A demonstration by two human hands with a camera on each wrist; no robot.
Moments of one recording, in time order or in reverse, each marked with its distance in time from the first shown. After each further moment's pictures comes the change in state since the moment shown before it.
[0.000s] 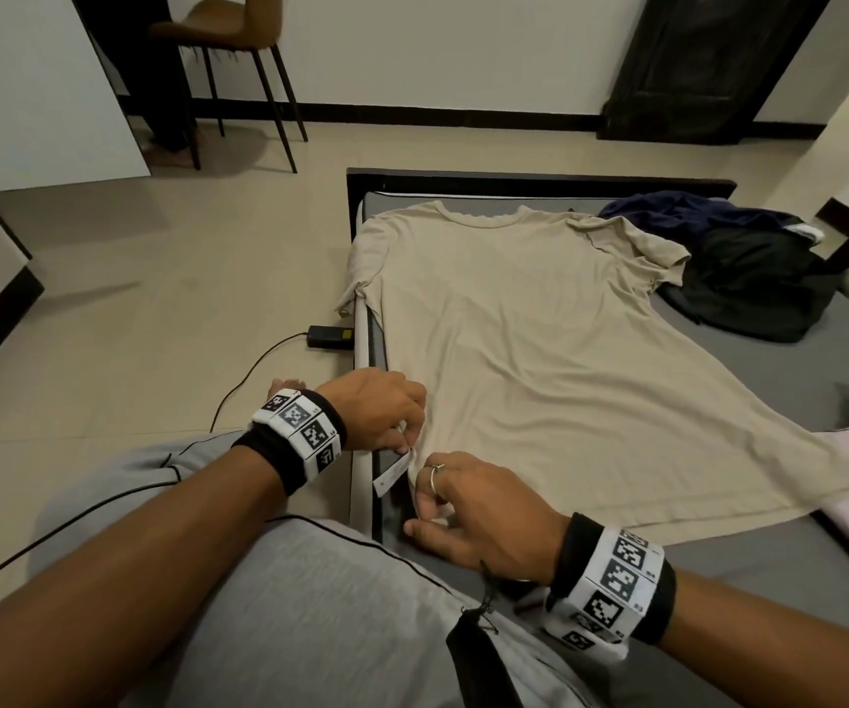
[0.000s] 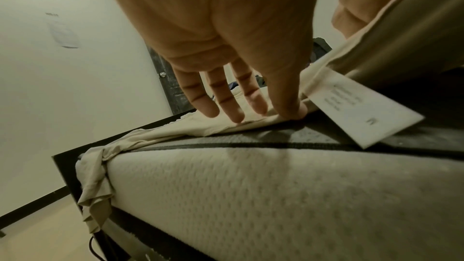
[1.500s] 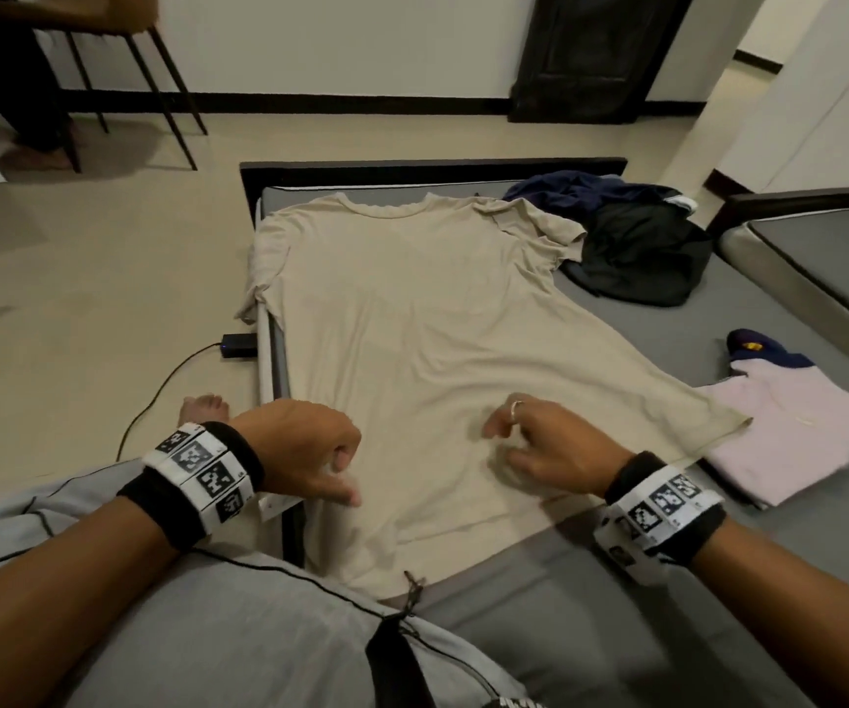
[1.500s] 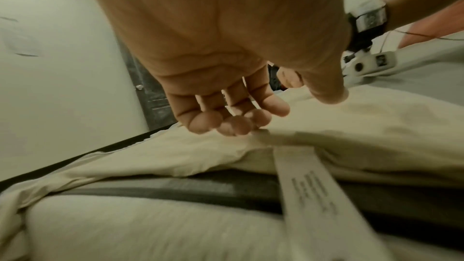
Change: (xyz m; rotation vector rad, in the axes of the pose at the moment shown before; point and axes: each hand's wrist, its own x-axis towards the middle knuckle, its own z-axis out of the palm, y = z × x) left_hand 0.004 0.060 -0.033 0.008 -0.207 -0.144; right_hand -0.084 0.137 -0.067 0.051 0.101 0.303
